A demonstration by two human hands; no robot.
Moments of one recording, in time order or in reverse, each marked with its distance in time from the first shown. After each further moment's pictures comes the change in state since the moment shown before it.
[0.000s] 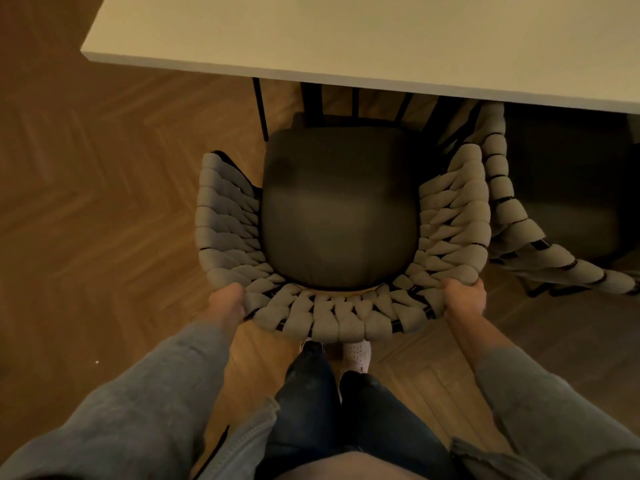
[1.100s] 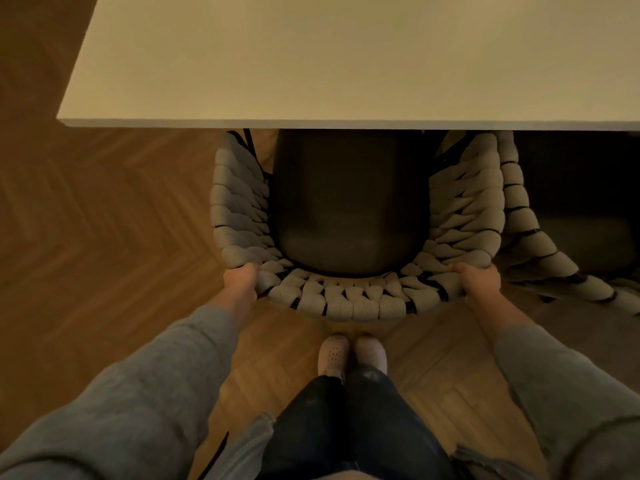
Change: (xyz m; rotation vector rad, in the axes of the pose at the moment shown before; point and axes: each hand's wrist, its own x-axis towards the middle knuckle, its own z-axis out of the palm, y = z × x) left_hand 0.021 0.148 0.065 0.133 -0.062 0.238; right_hand 0.051 -0.085 0.061 0.037 -0.011 0.045
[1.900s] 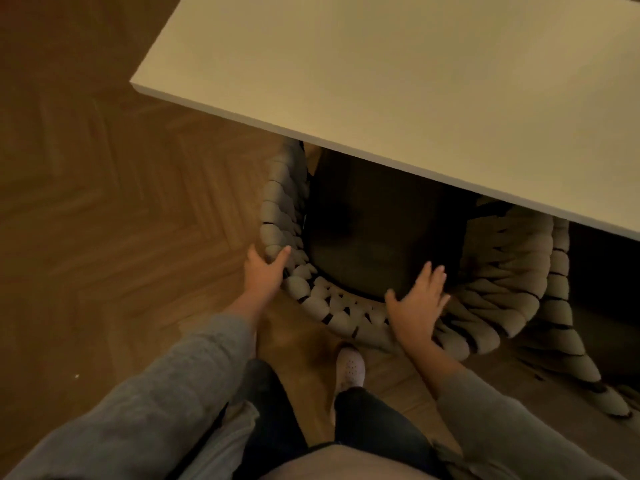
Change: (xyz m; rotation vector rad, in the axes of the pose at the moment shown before) left_hand 0.012 0.027 -0.020 0.072 -0.101 0.261; right_hand -0.113 -0.044 0.115 -0.767 -0.053 -0.739
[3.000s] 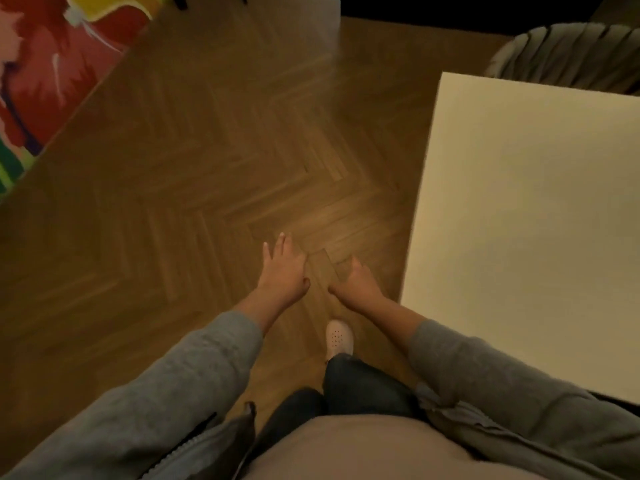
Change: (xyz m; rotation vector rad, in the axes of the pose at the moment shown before) left_hand 0.462 0.265 -0.433 1.312 -0.076 0.616; right_hand 0.132 -0.740 0.221 0.179 -0.567 -0.191
